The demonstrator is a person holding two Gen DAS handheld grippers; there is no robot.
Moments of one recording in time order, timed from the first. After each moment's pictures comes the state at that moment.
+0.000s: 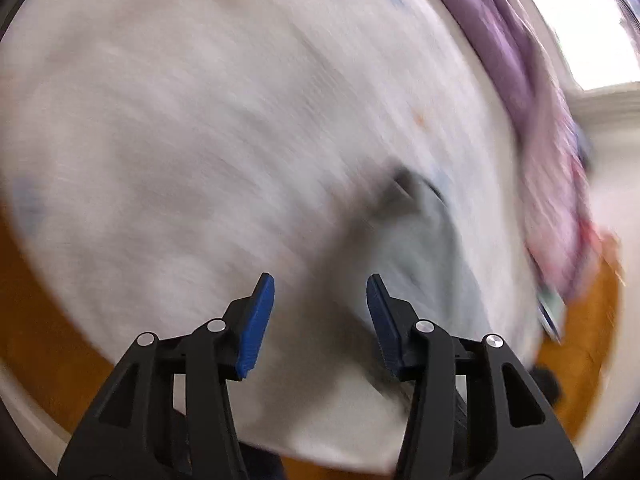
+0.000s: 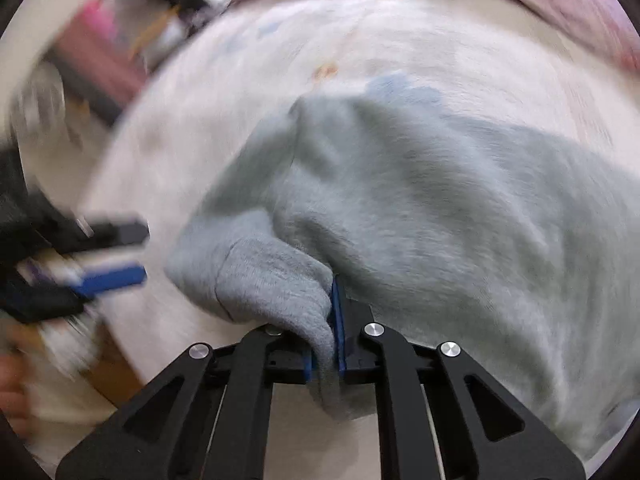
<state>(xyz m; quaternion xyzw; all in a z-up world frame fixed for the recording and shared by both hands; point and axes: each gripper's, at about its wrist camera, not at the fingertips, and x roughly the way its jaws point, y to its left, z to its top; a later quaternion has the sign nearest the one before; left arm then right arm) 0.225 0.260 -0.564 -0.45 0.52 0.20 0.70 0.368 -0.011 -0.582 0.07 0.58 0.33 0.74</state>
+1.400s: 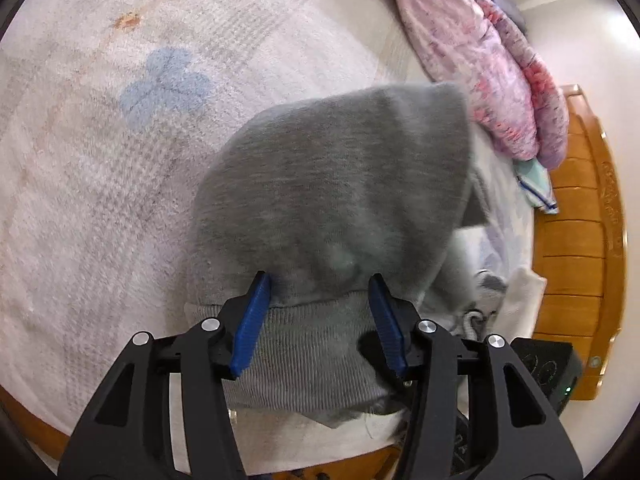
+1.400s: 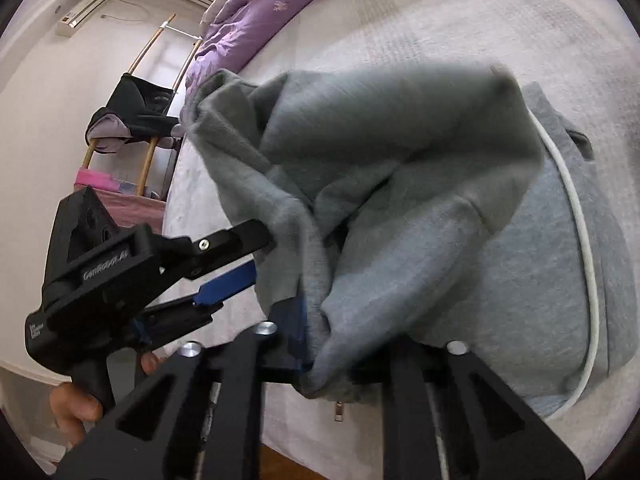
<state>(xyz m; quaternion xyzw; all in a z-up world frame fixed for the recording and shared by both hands) 0.376 0.019 -0.558 -0.36 0.58 -0.02 0.73 0.435 -0.211 -0.550 0.26 0.57 0.28 0.72</state>
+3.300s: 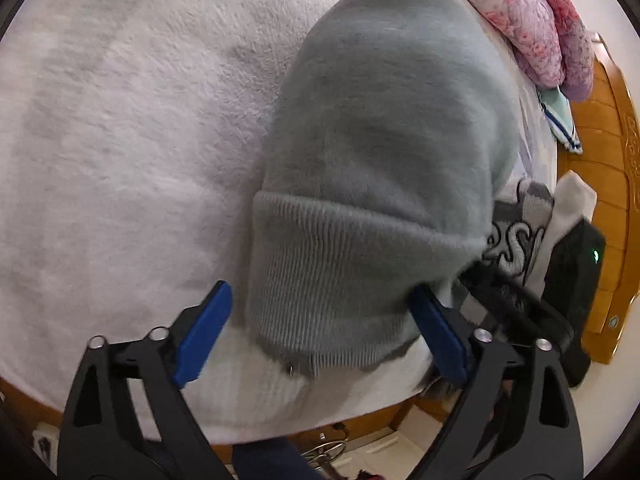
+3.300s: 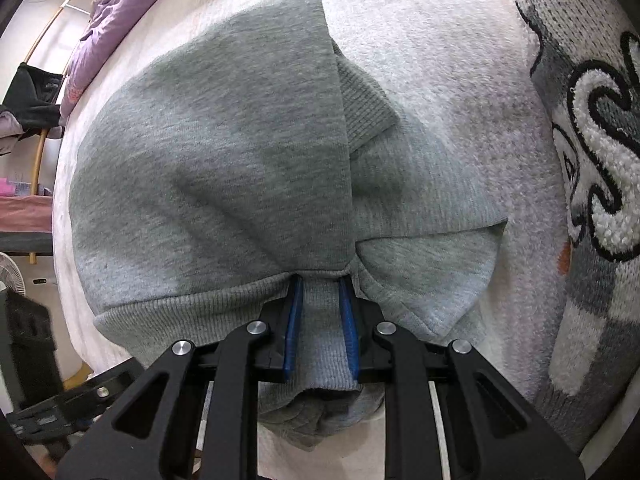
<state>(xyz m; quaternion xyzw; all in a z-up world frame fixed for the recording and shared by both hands) 0.340 -0.056 -0.634 -0.32 0.68 -0.05 0.66 0.468 -0.289 -0.626 0.15 0.69 0.13 0.70</state>
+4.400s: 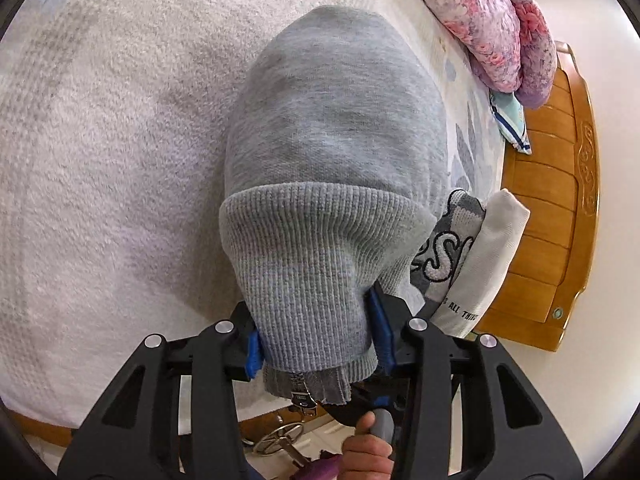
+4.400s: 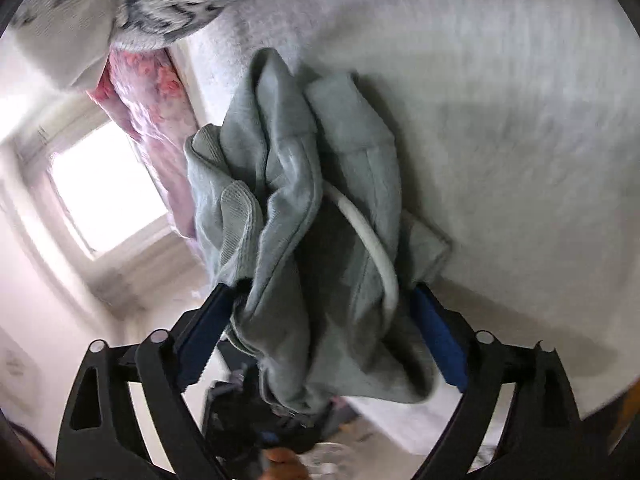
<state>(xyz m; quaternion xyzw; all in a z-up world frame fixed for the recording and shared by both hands) 0.372 -0.034 -0.610 -0.39 0.67 -0.13 0.62 0.309 -0.352 -0.688 0.77 0.42 0.03 0.48</state>
